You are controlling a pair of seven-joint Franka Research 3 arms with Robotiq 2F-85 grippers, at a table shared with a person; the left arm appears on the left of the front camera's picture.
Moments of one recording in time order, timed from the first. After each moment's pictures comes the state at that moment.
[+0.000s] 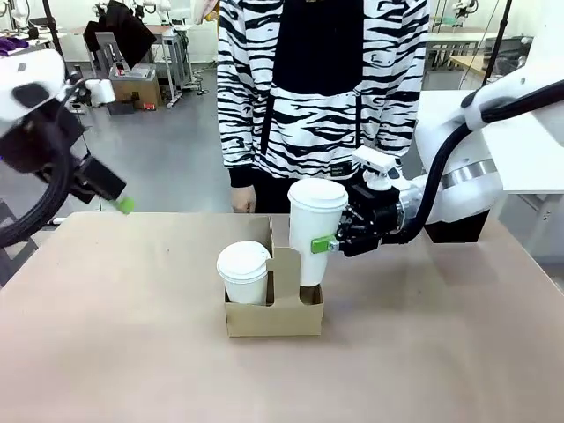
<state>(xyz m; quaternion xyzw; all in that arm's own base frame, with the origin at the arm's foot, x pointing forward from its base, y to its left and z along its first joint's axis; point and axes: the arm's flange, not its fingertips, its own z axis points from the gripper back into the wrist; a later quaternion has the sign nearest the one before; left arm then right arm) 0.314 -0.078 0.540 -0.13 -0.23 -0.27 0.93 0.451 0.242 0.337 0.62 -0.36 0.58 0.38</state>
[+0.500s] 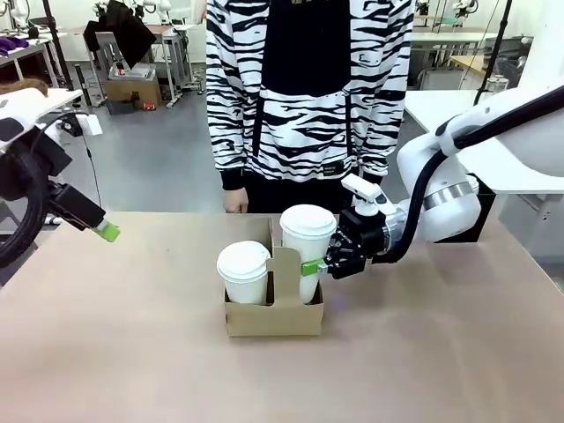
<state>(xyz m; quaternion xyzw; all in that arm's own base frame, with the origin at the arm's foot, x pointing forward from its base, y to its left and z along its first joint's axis) 0.326 -0.053 0.510 -0.16 -0.19 -0.30 0.92 0.460 0.253 0.291 0.62 -0.36 0.58 0.39</state>
